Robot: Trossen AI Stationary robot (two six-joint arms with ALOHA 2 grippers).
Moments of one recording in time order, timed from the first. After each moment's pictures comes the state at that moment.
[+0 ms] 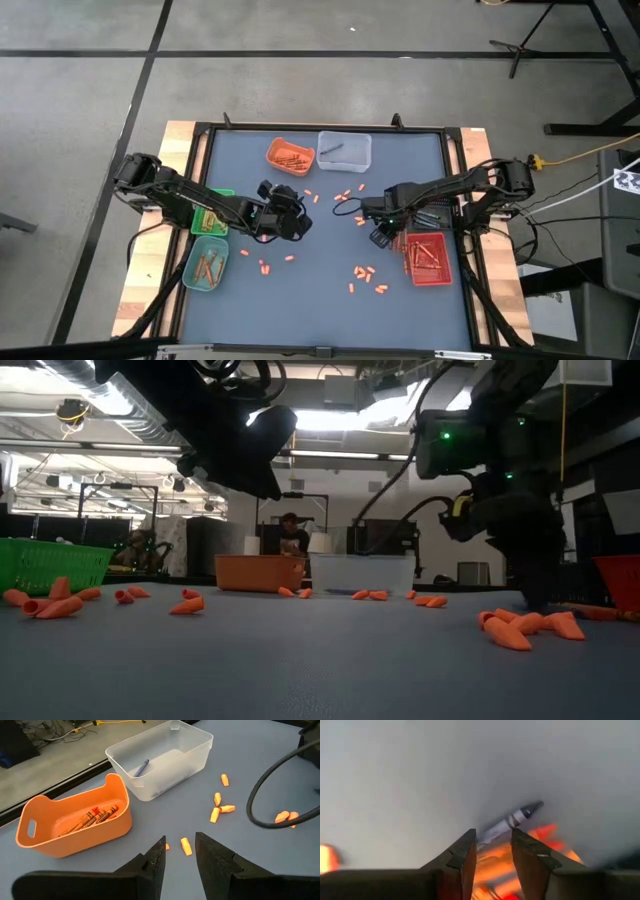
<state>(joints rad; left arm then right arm) -0.21 1.56 0.90 -0.23 -0.89 -0.72 0.02 1.65 0.89 -0.82 -0.18 0.75</state>
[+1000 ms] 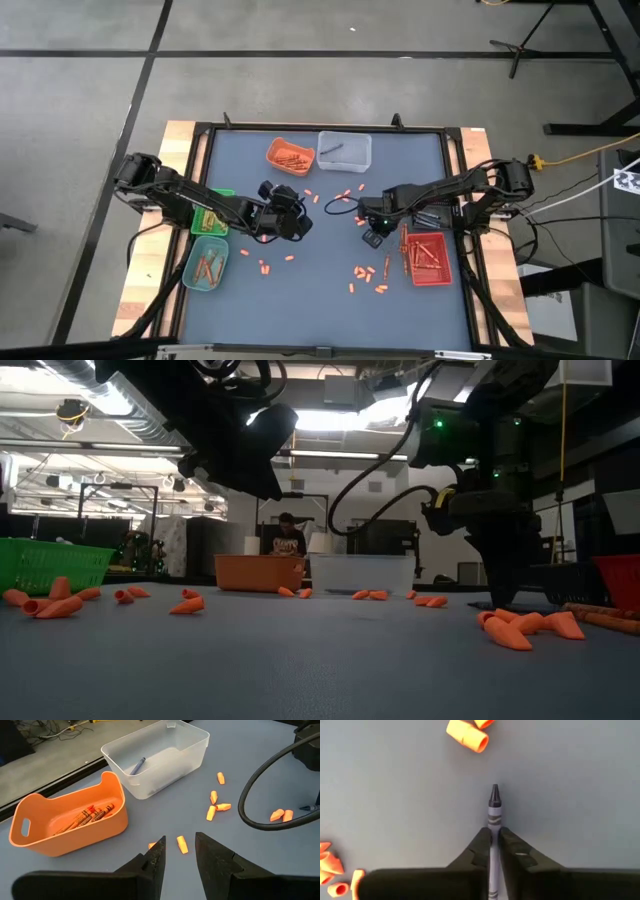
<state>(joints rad) -0.21 1.57 0.90 -0.23 -0.87 -0.72 0.03 1.66 0.89 -0.68 -0.11 0.72</state>
